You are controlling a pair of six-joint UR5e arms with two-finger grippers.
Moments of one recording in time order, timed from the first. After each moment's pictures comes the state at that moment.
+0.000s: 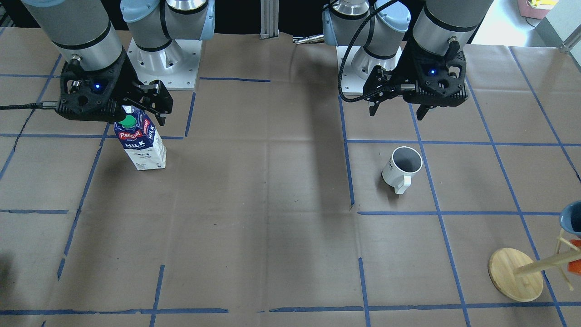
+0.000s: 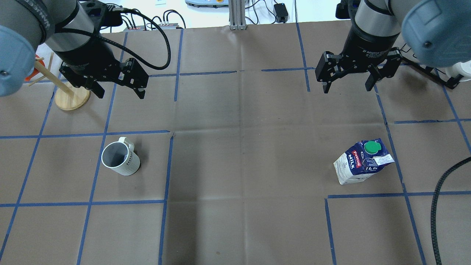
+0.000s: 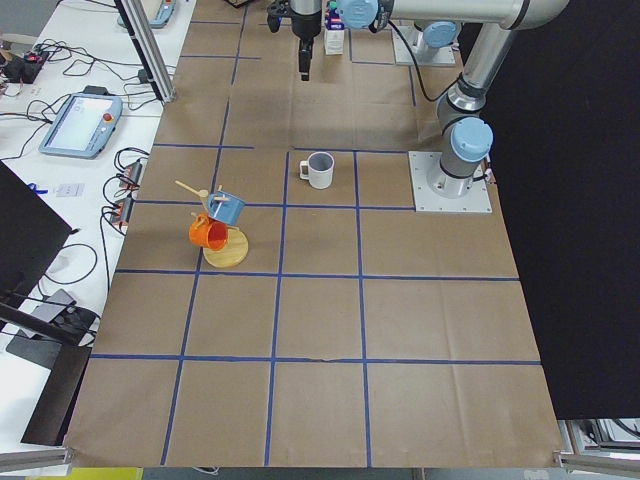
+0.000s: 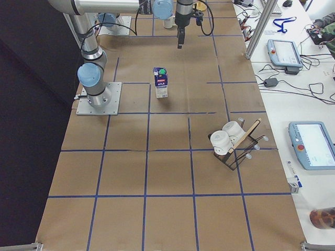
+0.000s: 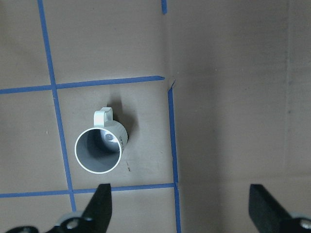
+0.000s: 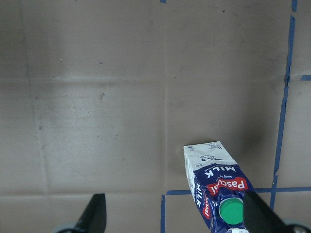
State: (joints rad) left arm -1.55 -1.54 -1.58 -1.58 1.56 0.09; right arm 1.58 -1.53 1.56 -1.54 -1.59 0.02
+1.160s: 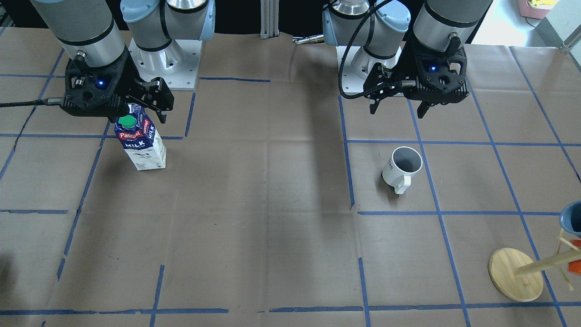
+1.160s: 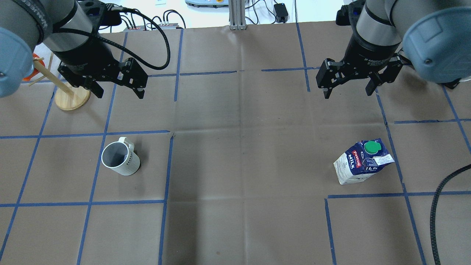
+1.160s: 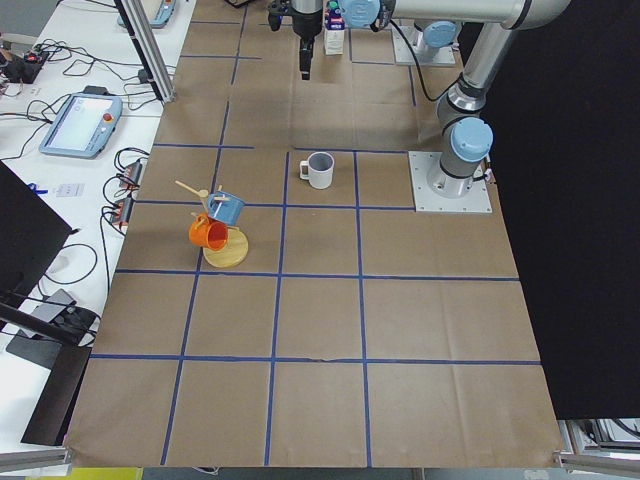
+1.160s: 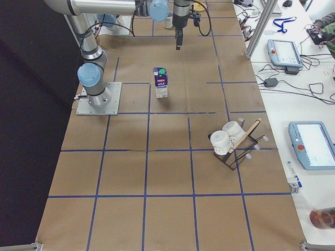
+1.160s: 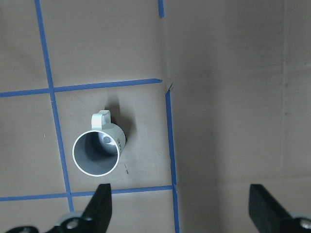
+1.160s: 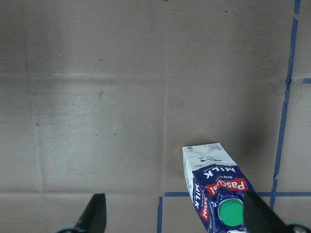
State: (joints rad) left arm -1.55 -1.53 -1.59 -1.59 1.56 0.10; right arm 1.58 -1.57 1.62 -1.58 -1.59 -0.01
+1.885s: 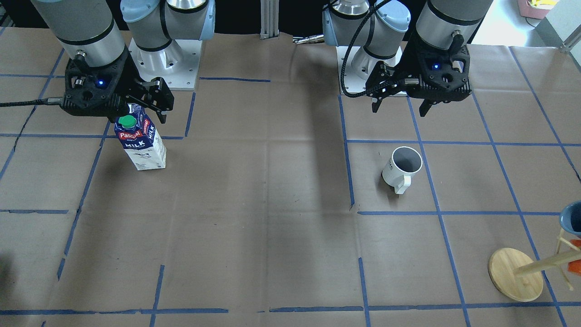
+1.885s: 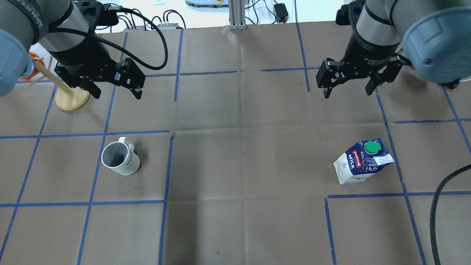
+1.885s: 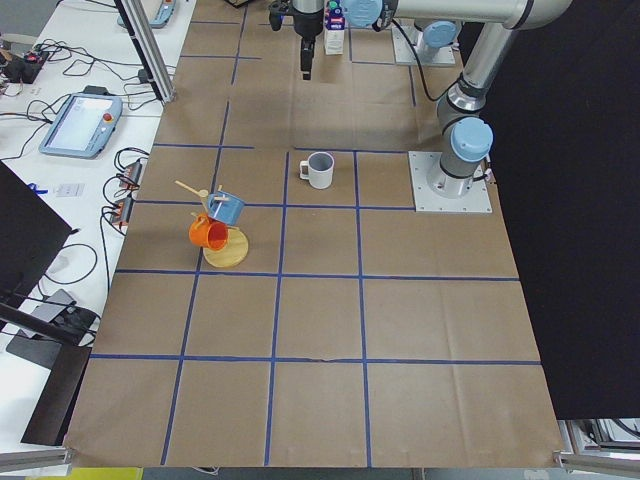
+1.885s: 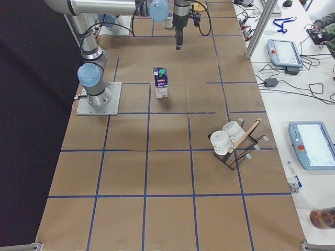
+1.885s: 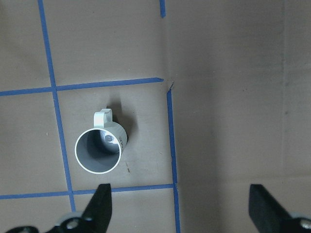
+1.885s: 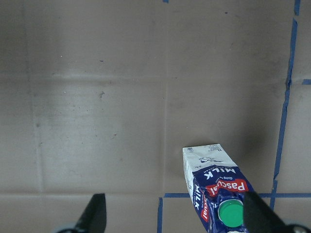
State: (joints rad) left arm -1.54 -1.53 -1.59 -1.60 1.56 0.11; right arm 1.58 -1.57 1.62 -1.59 -1.59 -0.01
